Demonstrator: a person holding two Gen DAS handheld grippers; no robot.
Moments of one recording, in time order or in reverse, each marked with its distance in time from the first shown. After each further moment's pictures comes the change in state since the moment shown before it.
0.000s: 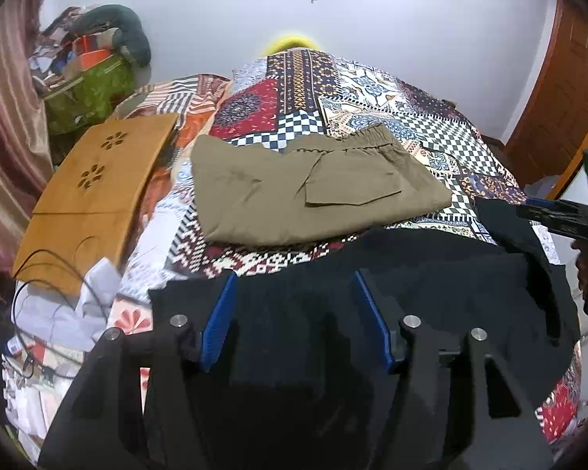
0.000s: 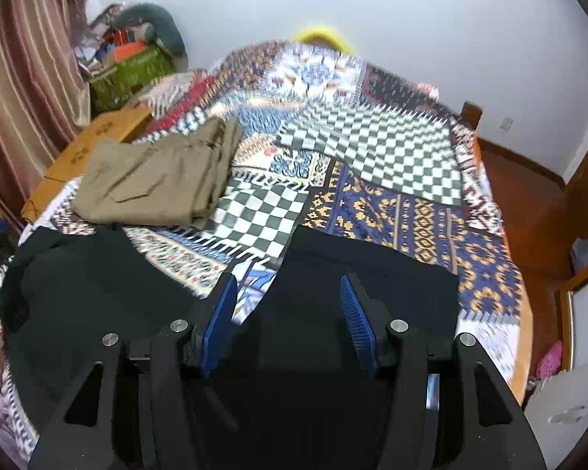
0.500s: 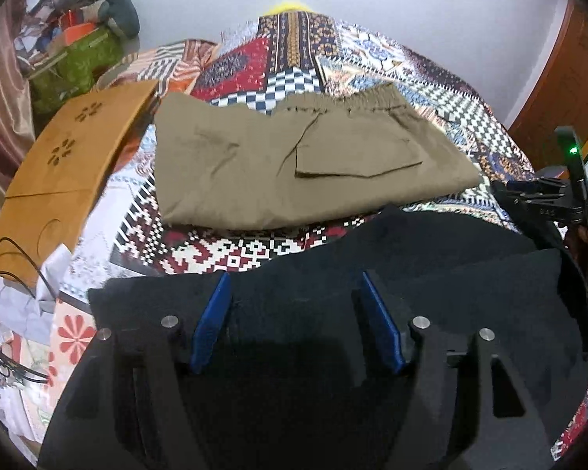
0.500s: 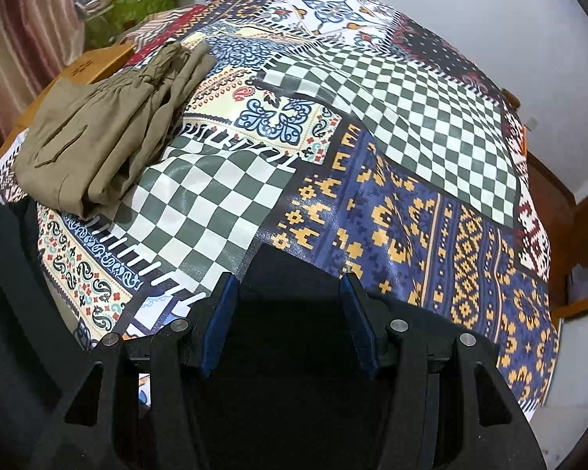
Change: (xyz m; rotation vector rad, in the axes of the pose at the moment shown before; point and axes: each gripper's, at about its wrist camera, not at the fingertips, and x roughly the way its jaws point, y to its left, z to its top) left arm 0.073 -0.005 -0.006 -0.024 0.105 -0.026; right arm 0.088 -0.016 0.018 -0.139 0.164 -0.013
